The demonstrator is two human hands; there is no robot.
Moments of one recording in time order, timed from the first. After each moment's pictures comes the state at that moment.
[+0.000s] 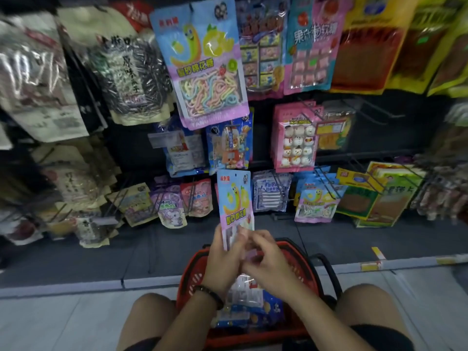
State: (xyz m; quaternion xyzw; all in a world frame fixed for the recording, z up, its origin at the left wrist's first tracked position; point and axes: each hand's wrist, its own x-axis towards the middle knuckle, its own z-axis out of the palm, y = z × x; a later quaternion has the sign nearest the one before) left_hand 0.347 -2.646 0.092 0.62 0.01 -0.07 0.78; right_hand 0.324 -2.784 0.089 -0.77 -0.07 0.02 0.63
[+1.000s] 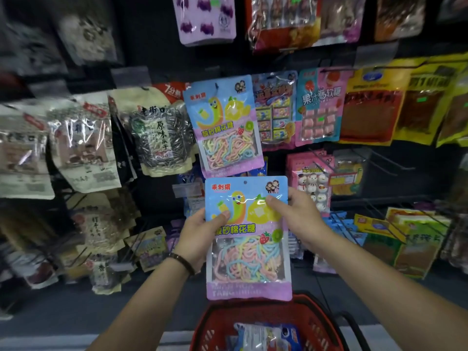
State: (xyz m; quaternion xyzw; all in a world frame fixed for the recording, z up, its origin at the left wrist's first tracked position) left_hand 0.442 -2.576 0.238 0.68 -0.01 -0.01 0.73; right_hand 0.444 -2.815 0.258 -0.74 -0.04 -0.11 0.67
